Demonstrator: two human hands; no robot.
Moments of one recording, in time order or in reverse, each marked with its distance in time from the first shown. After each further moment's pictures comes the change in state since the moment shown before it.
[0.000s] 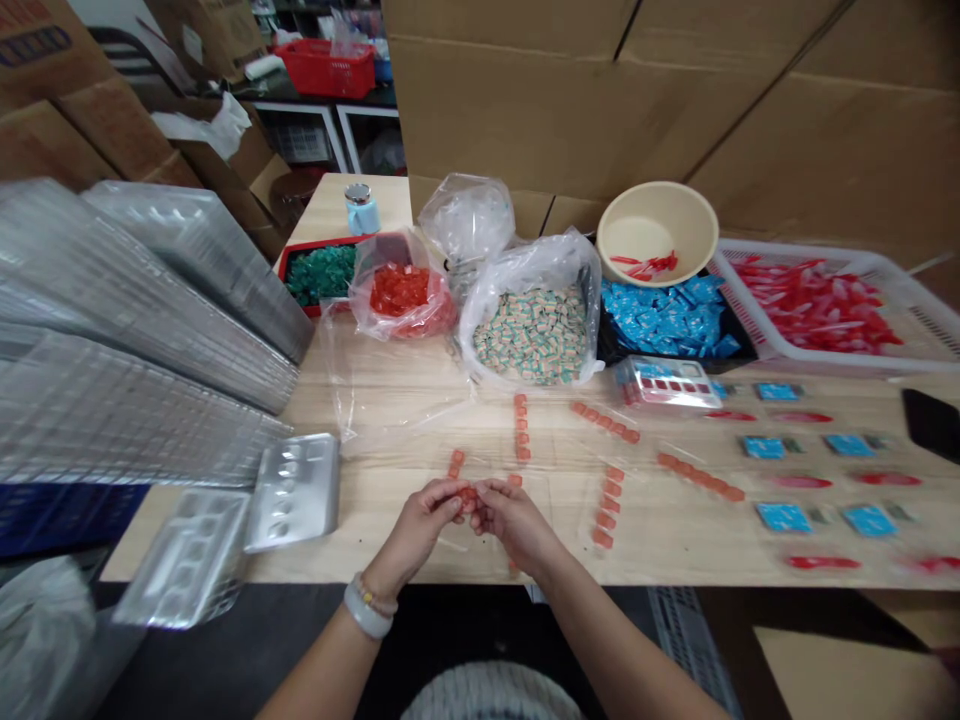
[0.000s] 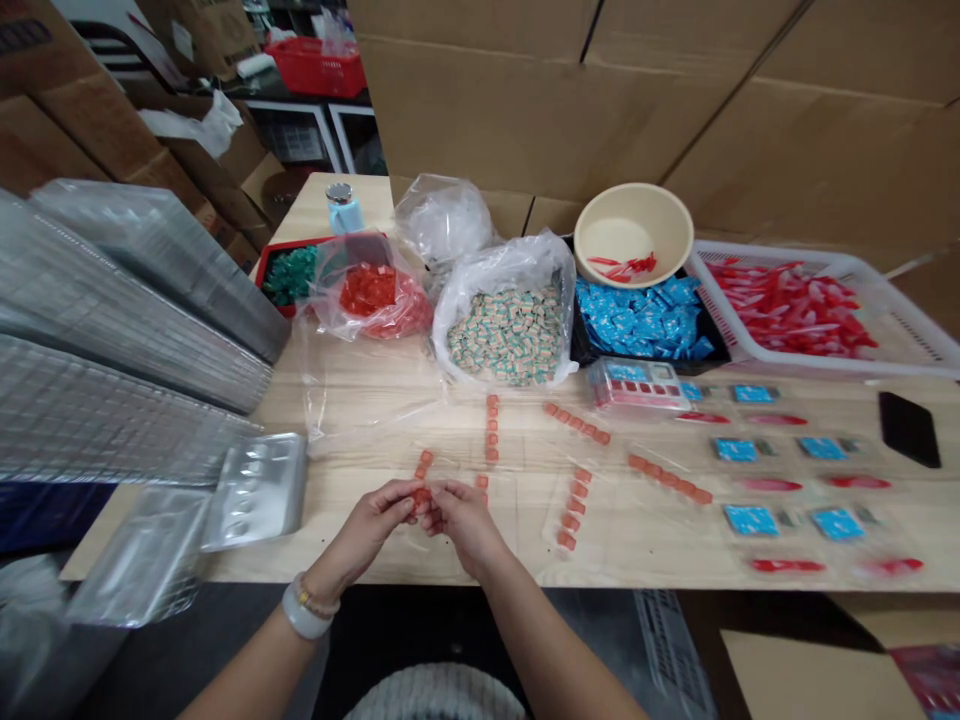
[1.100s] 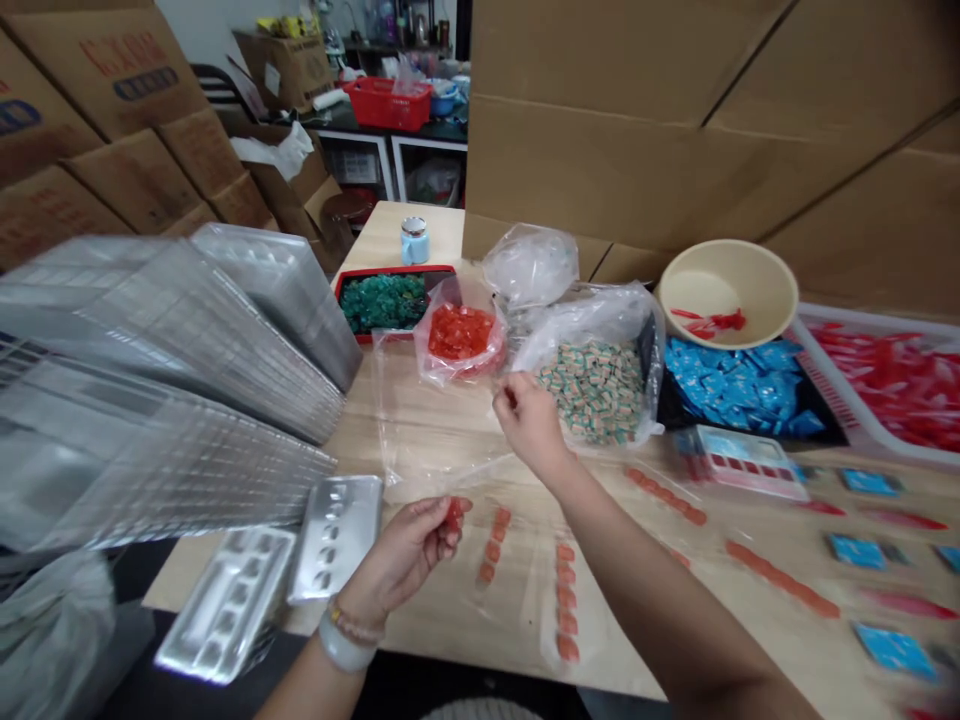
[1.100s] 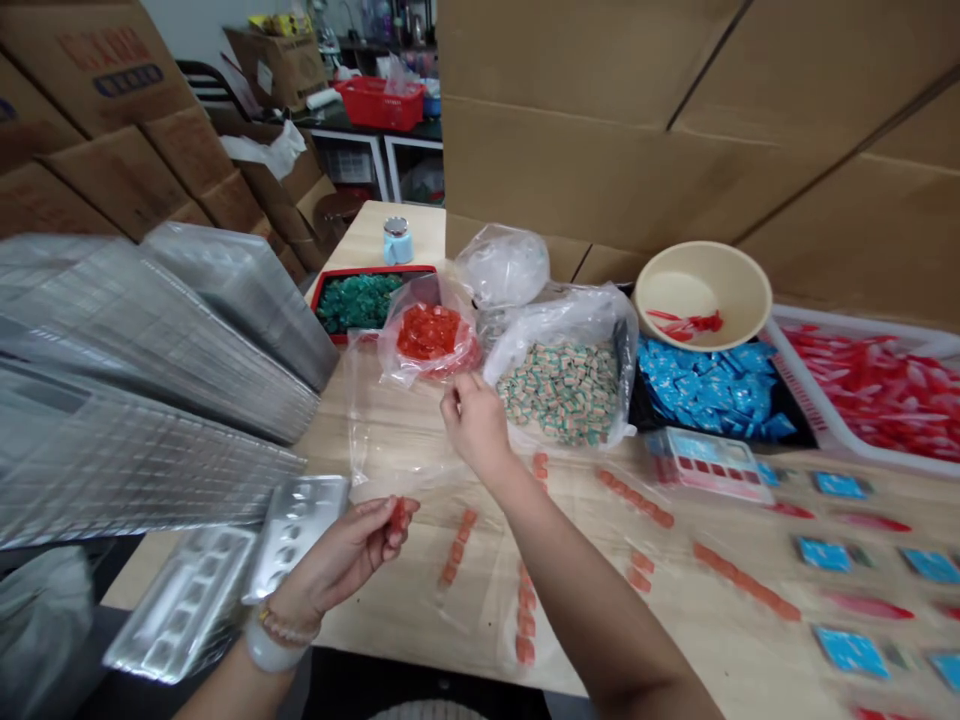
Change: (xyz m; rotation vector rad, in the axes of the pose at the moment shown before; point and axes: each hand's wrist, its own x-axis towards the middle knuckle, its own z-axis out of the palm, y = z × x) left_hand 0.004 0.101 -0.091 -0.559 0.018 -0.265; right_hand 0.113 -0.149 0.127 -1.324 0.293 -1.053
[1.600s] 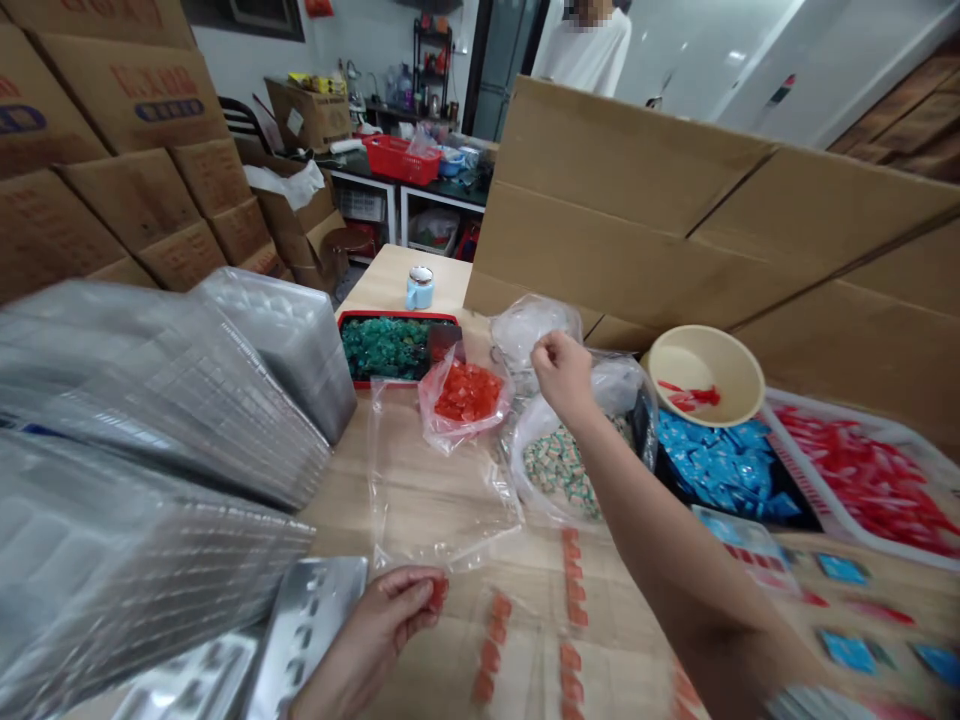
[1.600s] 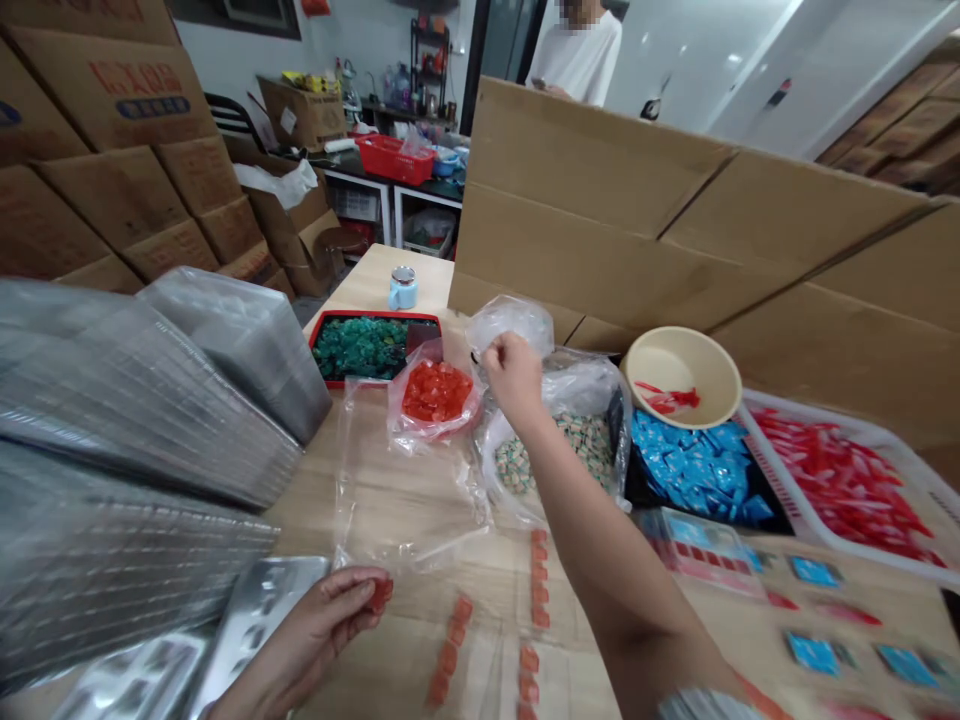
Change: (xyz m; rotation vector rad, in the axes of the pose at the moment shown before) left_hand 0.015 0.035 -0.048 0.024 0.172 0.040; right_hand 0.161 0.005 -0.013 -0.130 0.278 -0.046
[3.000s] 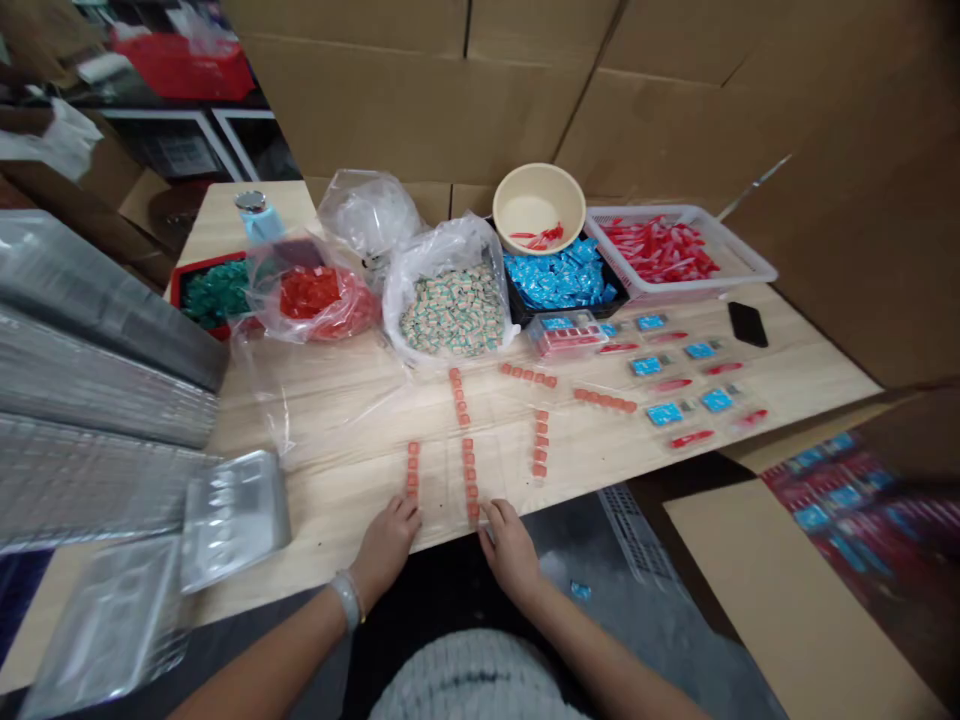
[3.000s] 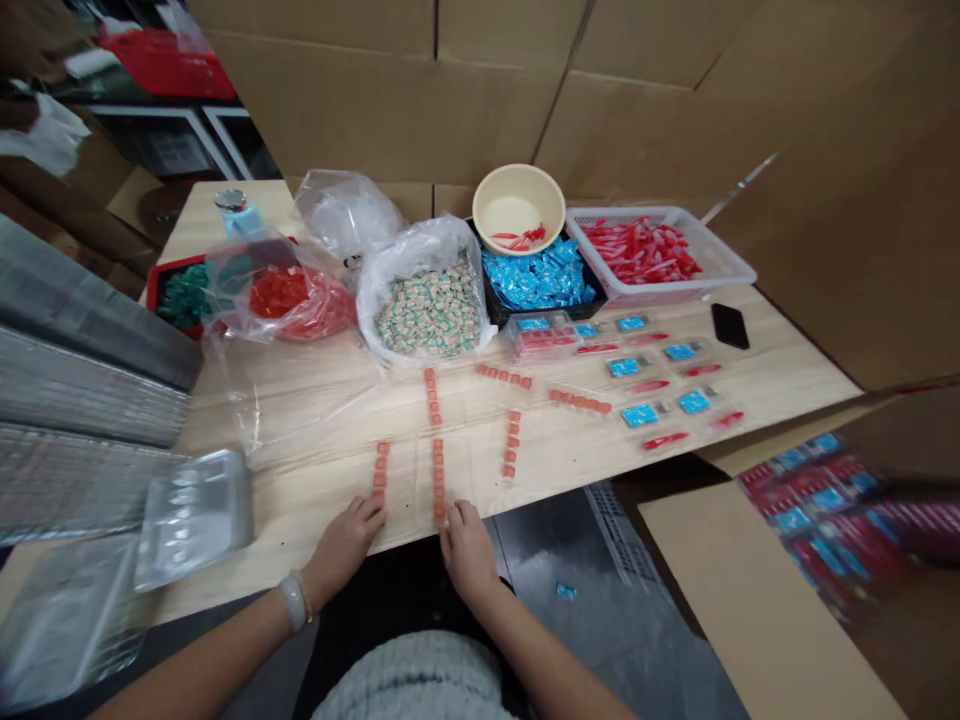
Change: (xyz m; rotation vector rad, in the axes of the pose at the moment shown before) left_hand -0.012 -0.231 0.053 2.025 -0.420 0.805; right_hand -0.515 0.061 -0.153 -0.147 -0.437 0.447
